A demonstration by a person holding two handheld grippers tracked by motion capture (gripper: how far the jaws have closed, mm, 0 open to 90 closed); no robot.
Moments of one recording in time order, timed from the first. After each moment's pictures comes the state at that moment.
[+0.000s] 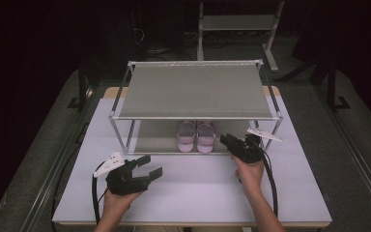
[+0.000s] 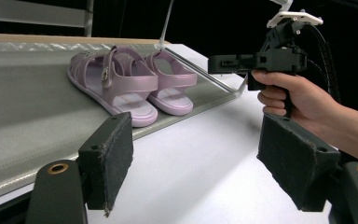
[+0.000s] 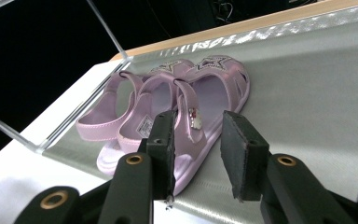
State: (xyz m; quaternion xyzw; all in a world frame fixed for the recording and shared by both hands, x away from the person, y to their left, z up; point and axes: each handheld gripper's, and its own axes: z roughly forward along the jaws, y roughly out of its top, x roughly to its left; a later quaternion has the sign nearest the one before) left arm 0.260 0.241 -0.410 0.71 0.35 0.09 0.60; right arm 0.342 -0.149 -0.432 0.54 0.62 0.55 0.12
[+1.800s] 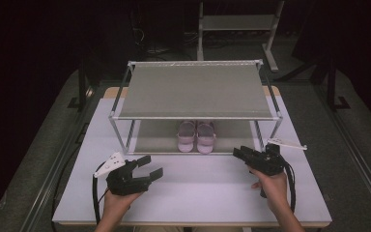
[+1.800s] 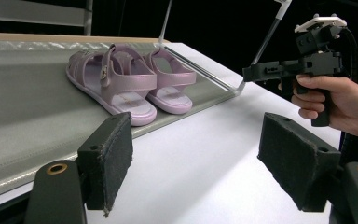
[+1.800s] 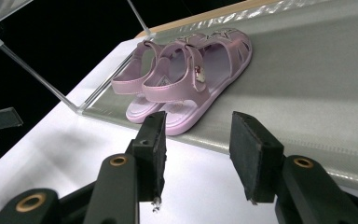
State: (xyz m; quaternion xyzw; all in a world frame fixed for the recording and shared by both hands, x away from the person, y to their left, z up) left arm 0.259 0.240 -0.410 0.71 0.35 0.10 0.60; right arm 0.303 -0.196 -0.422 0.52 0.65 0.55 0.05
